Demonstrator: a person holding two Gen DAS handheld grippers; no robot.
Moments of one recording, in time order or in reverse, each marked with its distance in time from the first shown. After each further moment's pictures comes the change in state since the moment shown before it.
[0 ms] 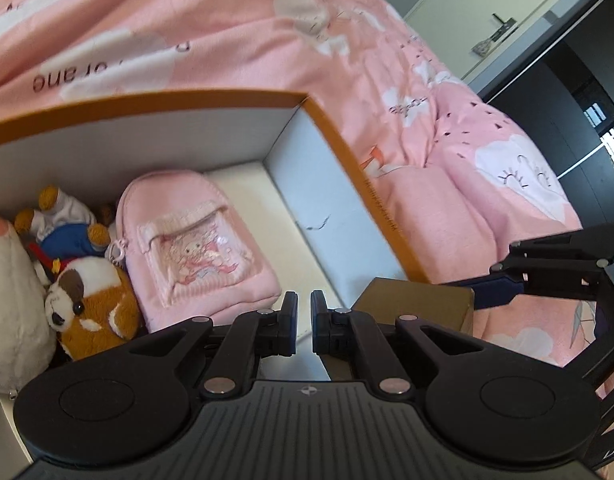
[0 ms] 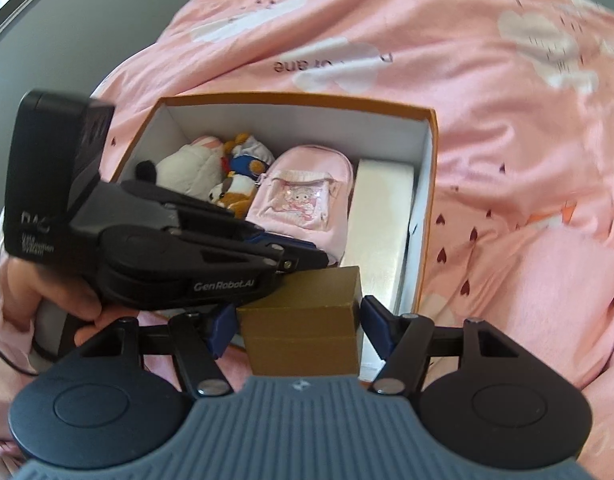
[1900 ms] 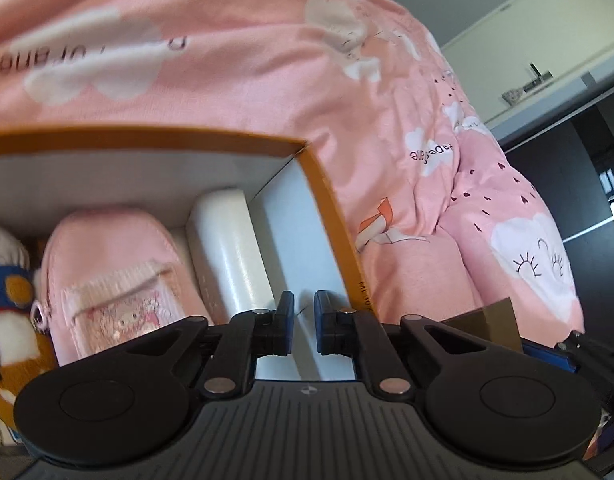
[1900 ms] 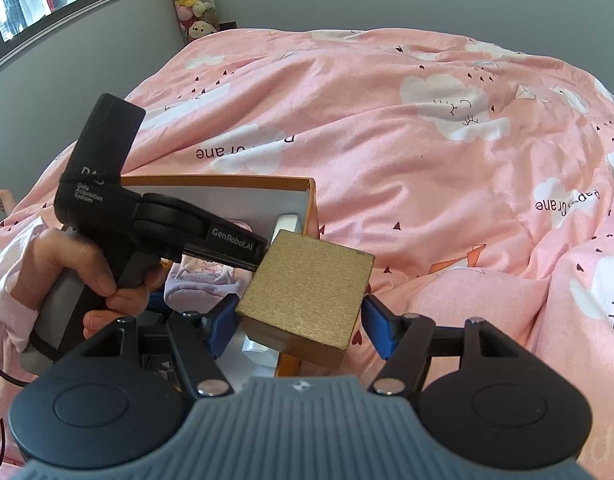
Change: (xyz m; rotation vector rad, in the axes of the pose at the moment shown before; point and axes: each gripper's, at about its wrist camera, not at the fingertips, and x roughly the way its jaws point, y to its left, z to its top) left arm 0.054 0.001 0.055 -0.219 -0.012 -0.036; right arm -0.041 -0.052 -0.025 0.000 -0.305 -0.188
